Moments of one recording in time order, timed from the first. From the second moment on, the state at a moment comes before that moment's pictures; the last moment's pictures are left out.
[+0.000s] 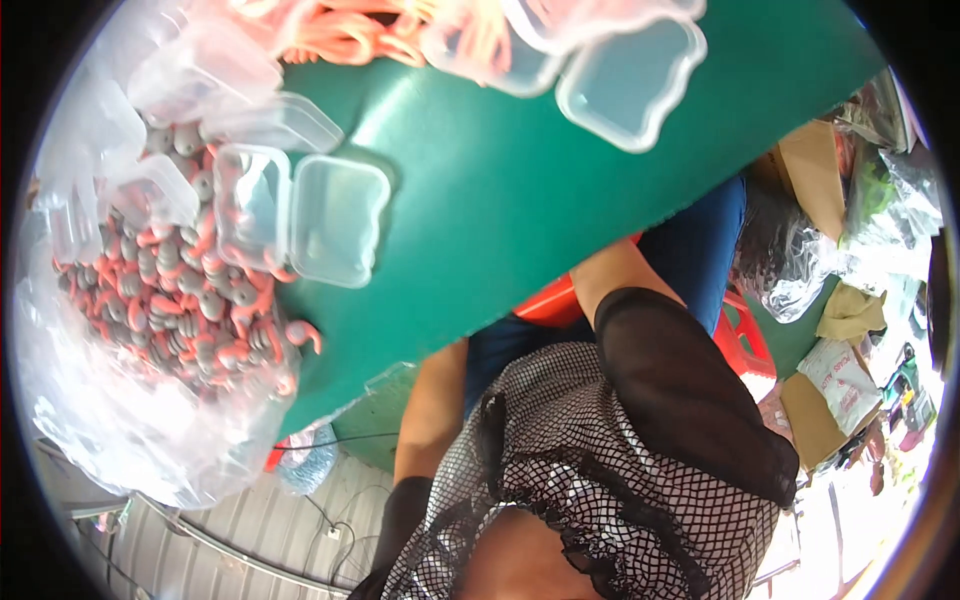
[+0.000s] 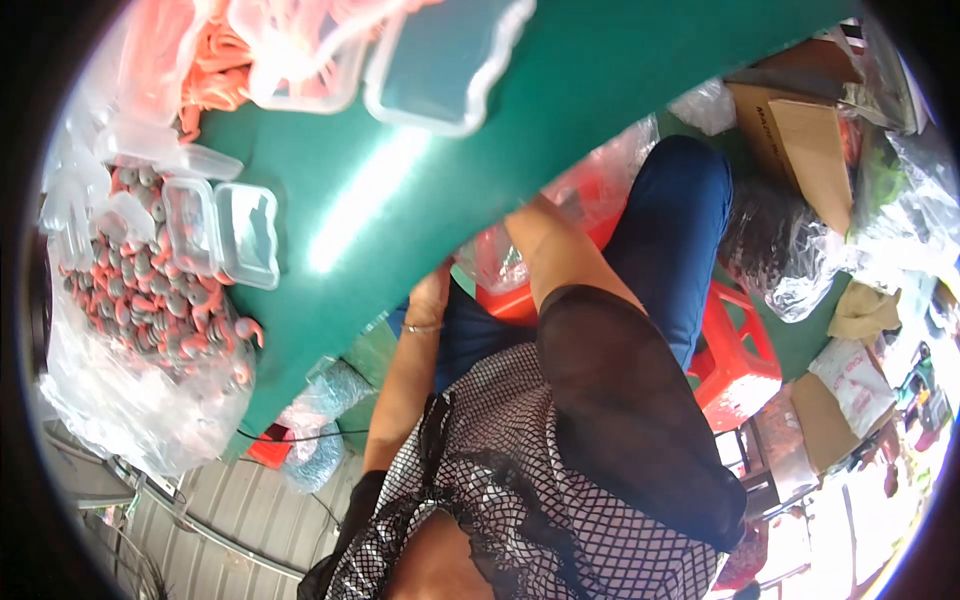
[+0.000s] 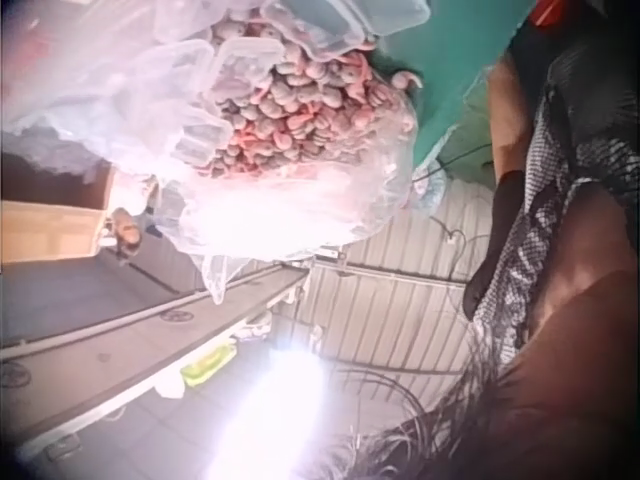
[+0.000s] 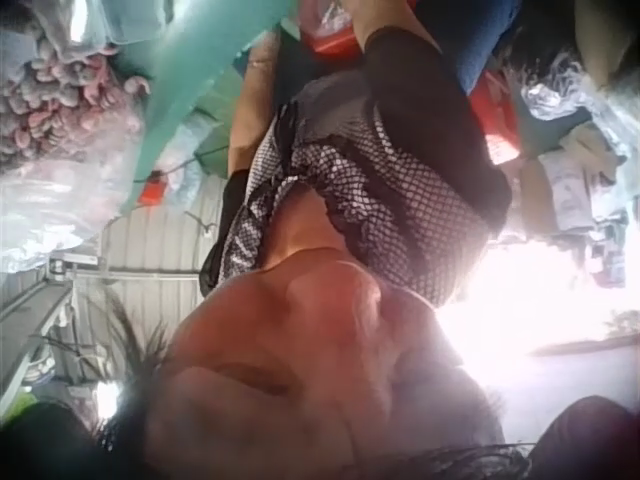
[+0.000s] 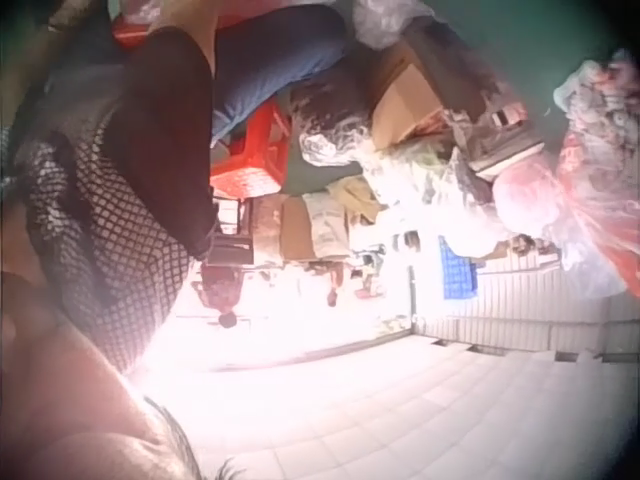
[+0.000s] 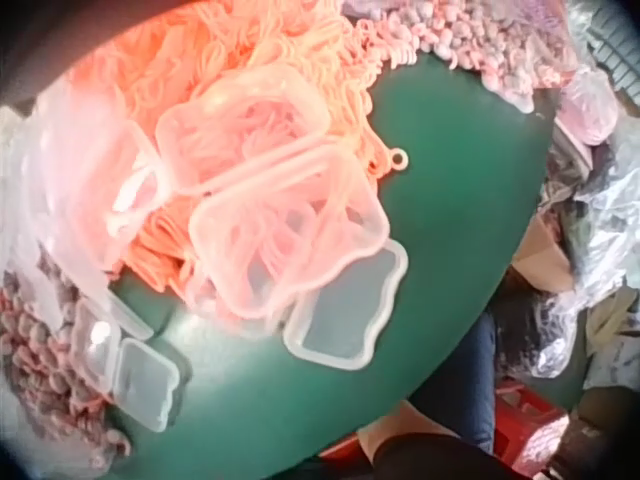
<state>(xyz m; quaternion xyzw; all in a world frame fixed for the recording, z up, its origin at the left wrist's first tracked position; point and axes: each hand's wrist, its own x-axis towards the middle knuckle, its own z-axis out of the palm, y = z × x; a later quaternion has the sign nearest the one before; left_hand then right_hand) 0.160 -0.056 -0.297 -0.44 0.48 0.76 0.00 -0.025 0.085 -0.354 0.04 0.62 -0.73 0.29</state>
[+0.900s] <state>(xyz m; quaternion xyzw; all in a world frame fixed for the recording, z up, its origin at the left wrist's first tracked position) 0.122 -0.038 -0.105 -0.25 0.66 0.70 0.14 -0.020 0.135 -0.322 -0.04 0.79 -0.57 0.20</state>
